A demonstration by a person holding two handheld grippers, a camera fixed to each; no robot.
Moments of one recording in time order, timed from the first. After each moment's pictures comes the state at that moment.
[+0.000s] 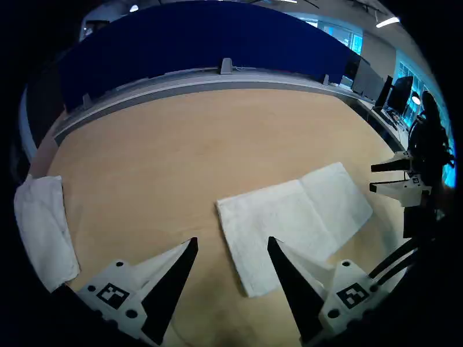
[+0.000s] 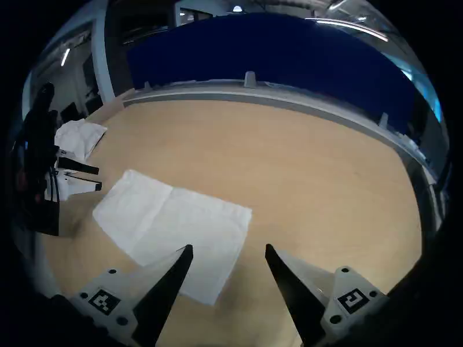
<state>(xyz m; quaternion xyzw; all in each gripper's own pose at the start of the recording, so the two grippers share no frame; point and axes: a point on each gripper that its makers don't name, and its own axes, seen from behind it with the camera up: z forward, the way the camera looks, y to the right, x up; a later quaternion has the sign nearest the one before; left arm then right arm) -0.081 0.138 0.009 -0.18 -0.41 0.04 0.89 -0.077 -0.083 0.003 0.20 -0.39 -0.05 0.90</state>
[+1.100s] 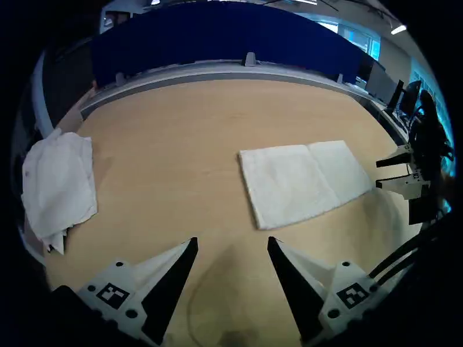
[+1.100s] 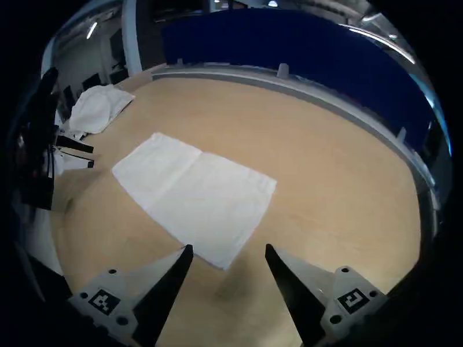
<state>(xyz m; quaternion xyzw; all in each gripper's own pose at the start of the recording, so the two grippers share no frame) -0.085 0.091 -0.083 -0.11 -0.43 0.03 0.90 -0.092 -0.085 -0.053 0.28 -0.42 -0.12 0.86</state>
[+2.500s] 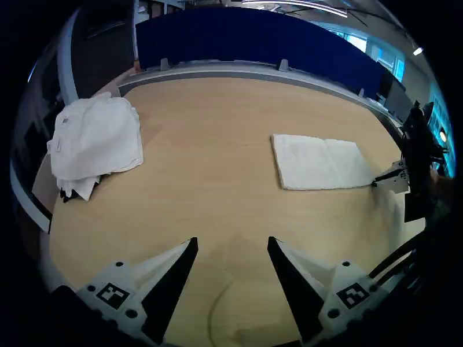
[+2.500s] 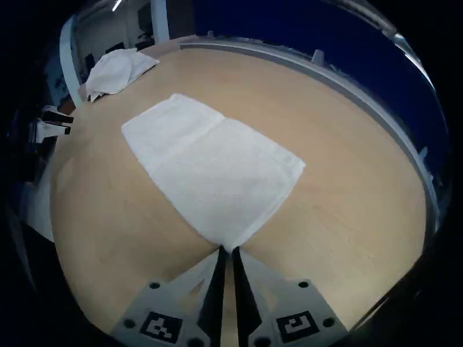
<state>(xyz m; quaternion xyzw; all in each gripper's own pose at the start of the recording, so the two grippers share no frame) -0.067 0.038 -0.163 -0.03 -0.43 -0.01 0.90 -0.128 -0.087 -0.071 0.33 -0.45 -0.17 0.81</state>
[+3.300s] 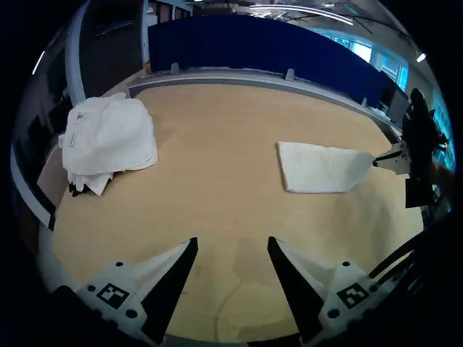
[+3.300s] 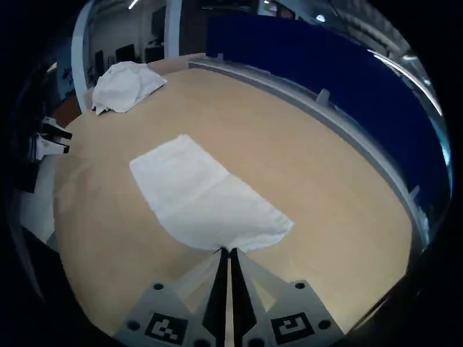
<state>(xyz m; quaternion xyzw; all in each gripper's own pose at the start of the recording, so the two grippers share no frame) -0.045 0.023 -0.182 -0.01 -0.41 -0.03 0.91 -0.052 -0.128 -0.019 0.35 -0.38 -0.21 0.83</state>
